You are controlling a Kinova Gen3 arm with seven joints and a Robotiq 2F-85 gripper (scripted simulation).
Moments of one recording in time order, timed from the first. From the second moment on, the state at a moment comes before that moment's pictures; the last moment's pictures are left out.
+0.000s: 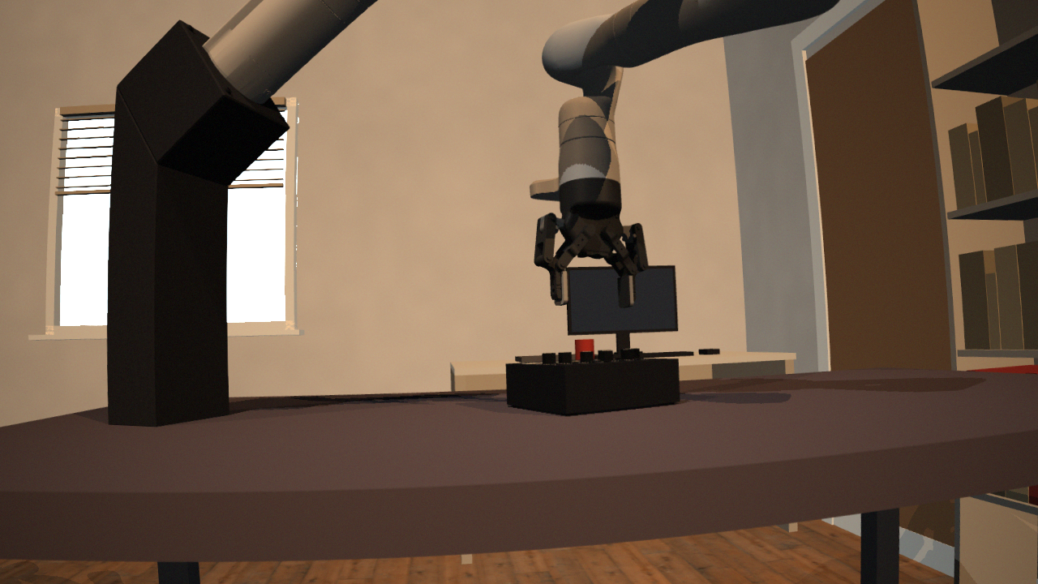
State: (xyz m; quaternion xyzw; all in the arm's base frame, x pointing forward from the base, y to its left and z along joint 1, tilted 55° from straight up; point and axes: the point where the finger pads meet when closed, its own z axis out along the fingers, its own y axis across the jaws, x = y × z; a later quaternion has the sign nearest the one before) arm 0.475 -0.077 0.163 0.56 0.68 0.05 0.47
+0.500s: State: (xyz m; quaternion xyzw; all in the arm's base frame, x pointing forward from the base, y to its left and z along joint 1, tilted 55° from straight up) arm 0.475 -0.077 0.163 0.56 0.68 0.05 0.47
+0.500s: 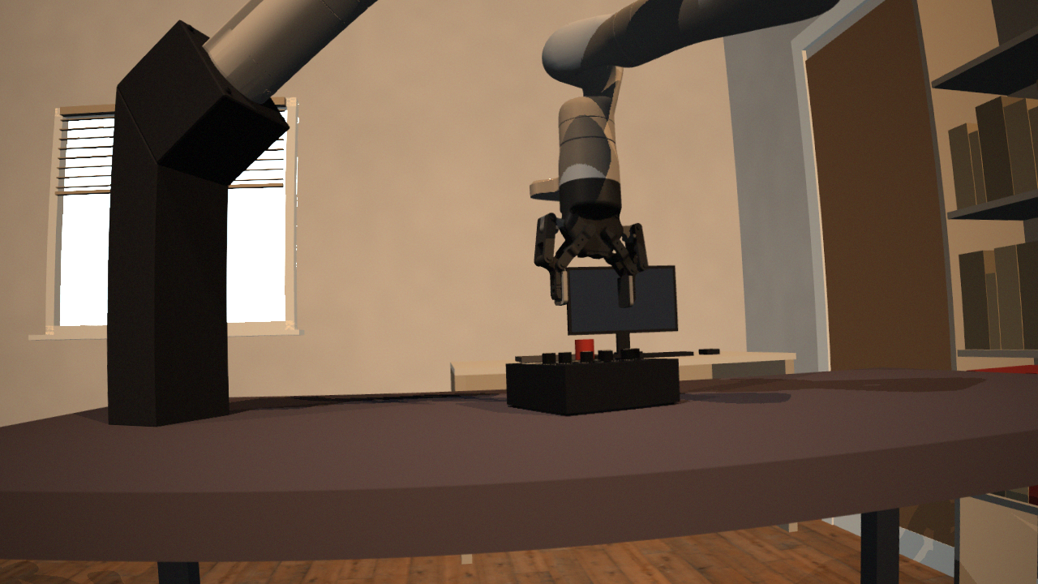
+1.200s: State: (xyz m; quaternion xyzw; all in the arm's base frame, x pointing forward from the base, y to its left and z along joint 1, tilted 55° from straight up) arm 0.474 -0.070 0.159 0.46 0.75 0.00 0.47
